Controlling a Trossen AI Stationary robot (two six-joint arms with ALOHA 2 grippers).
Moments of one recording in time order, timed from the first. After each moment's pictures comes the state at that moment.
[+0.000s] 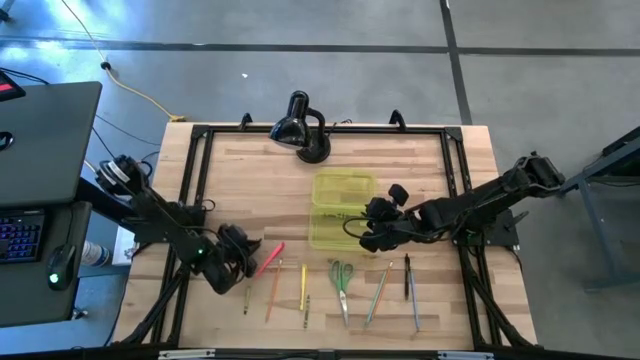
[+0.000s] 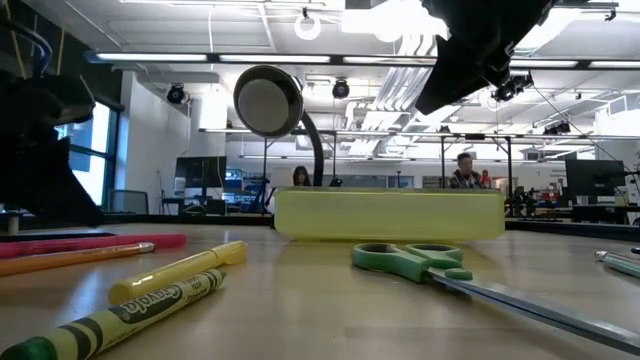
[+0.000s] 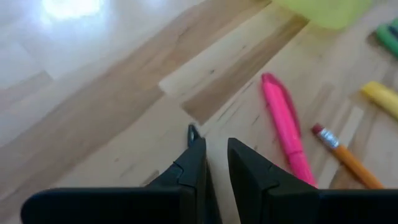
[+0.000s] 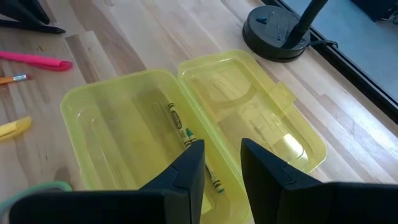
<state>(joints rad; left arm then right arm) -0.80 1.43 0.43 -0.28 -0.82 -1.51 0.33 1.40 0.96 -0.55 0.71 0.65</state>
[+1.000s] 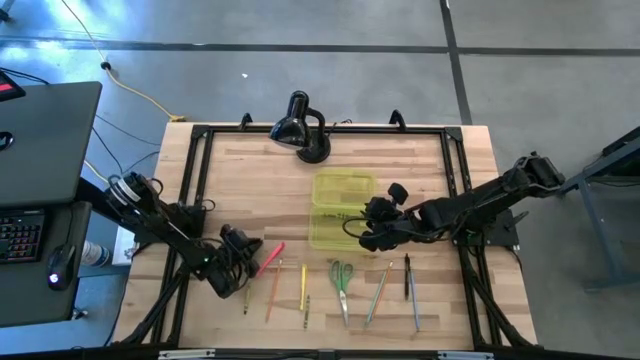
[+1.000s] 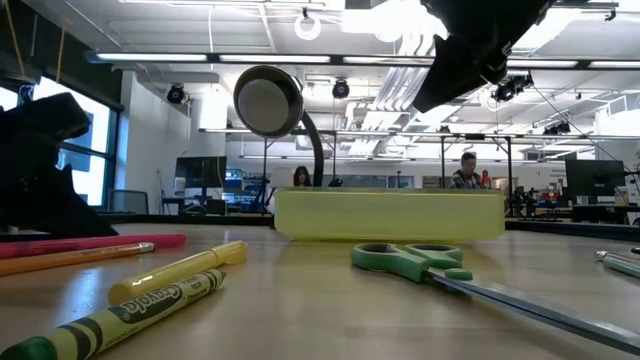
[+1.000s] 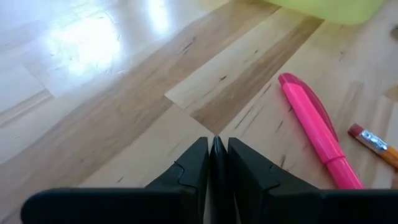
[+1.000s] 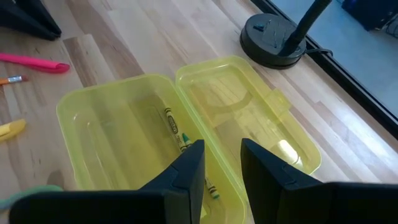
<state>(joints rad) -0.80 1.68 0.41 -0.15 -0.93 -1.51 0.33 1.40 0.96 -0.53 0.73 0.62</state>
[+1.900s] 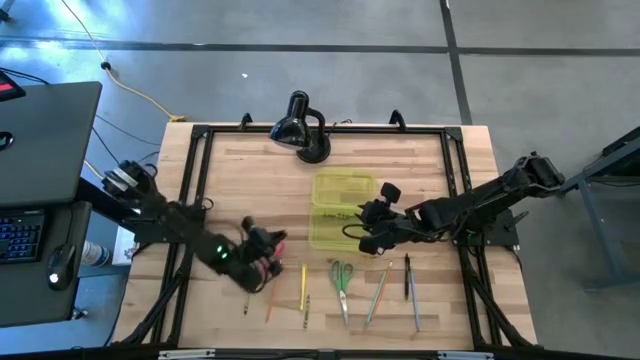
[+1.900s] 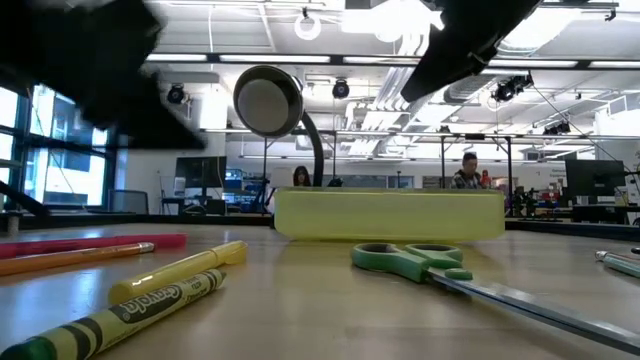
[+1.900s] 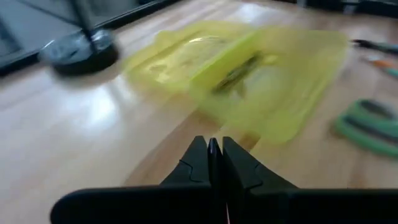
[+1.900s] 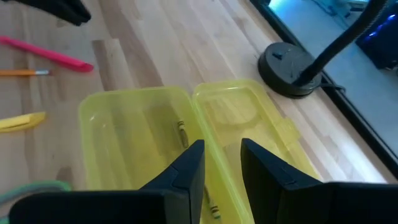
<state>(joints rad) -0.61 1.51 0.68 -0.10 -1.04 -0.85 0.33 1.40 0.96 -0.43 0.69 0.41</state>
